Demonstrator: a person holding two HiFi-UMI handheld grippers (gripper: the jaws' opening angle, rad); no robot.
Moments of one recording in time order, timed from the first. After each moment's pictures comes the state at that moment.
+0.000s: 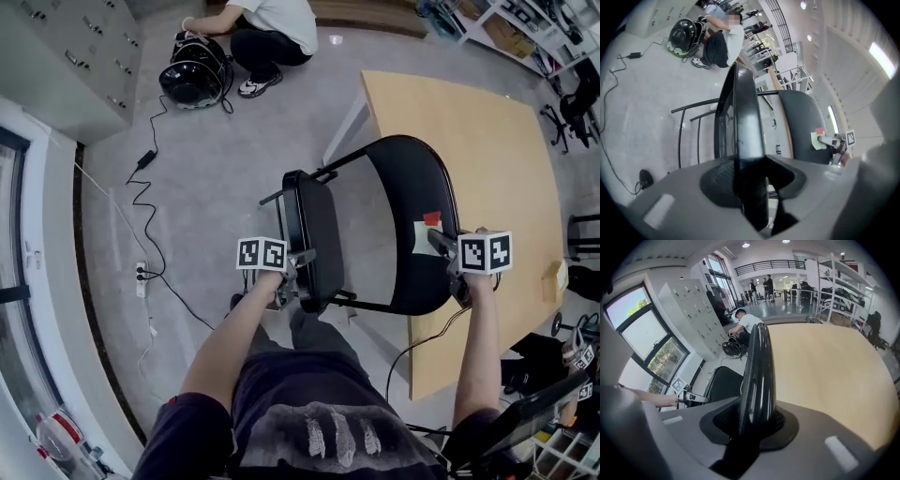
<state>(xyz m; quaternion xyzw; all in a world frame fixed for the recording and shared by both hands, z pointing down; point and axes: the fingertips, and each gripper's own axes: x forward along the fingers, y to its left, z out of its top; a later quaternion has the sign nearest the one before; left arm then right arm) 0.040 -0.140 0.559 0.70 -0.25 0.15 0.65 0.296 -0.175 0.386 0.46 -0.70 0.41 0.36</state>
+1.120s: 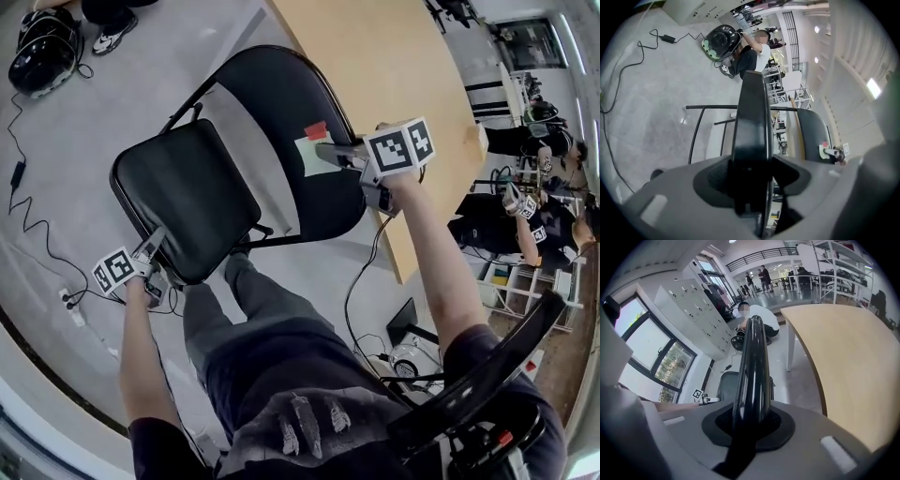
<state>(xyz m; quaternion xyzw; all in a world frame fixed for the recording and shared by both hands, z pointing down) -0.229 -0.119 0.698 0.67 -0.26 0.05 0.69 0.095 -0.159 0.432 0.41 -0.70 0.48 0.33</state>
